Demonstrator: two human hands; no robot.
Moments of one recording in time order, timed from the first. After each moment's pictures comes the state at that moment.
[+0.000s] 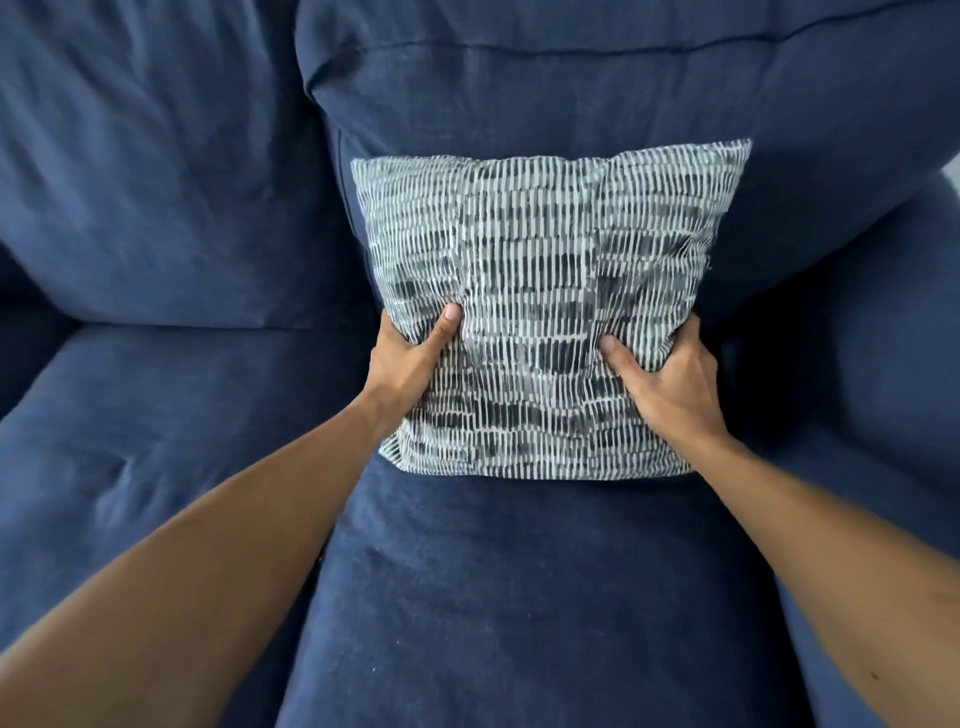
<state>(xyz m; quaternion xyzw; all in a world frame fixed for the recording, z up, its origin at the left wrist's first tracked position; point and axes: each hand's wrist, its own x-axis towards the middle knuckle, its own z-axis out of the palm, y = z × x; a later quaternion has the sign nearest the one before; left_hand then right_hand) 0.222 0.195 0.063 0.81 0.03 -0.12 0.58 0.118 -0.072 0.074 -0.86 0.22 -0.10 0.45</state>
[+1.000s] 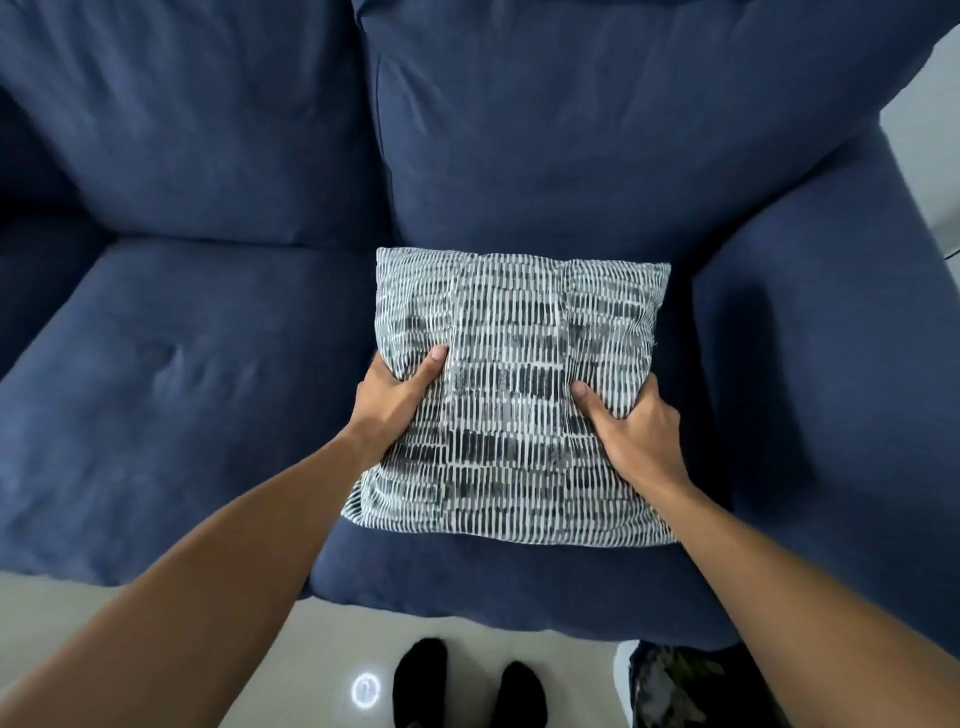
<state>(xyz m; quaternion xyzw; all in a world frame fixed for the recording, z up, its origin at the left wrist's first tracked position) 0.050 0.274 0.071 0.82 0.09 -0.19 0.53 -0.049 0.007 0.072 -0.87 0.29 0.01 0.41</state>
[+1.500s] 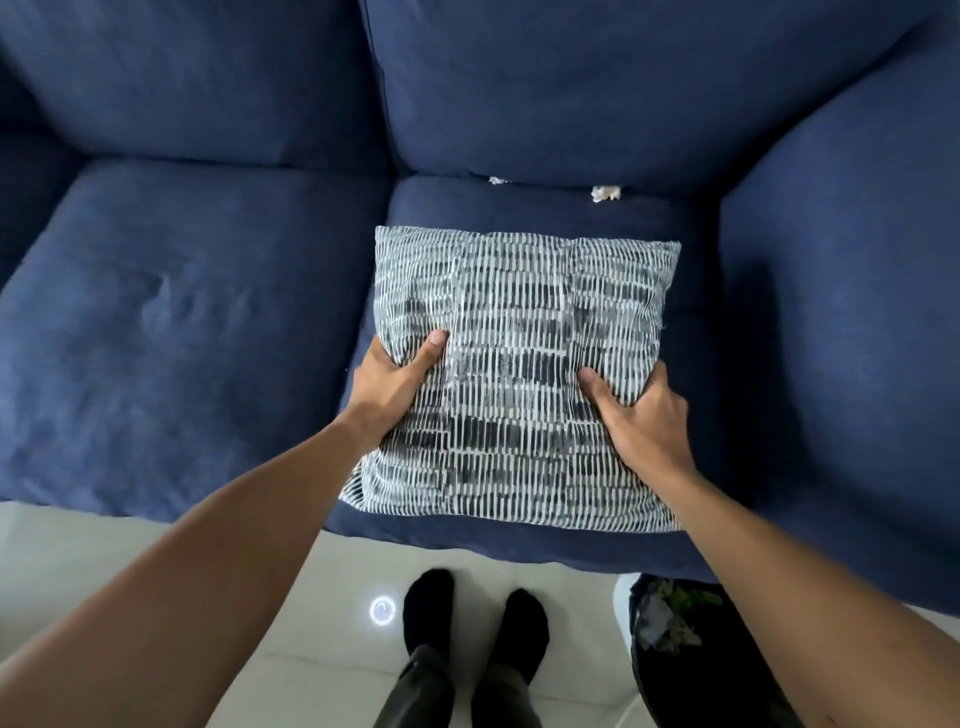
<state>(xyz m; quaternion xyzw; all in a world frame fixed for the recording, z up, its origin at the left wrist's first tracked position) 0.007 0.286 0.032 0.83 0.12 -0.22 0.50 -0.098 0.016 0.032 -0.85 0.31 0.04 0.43</state>
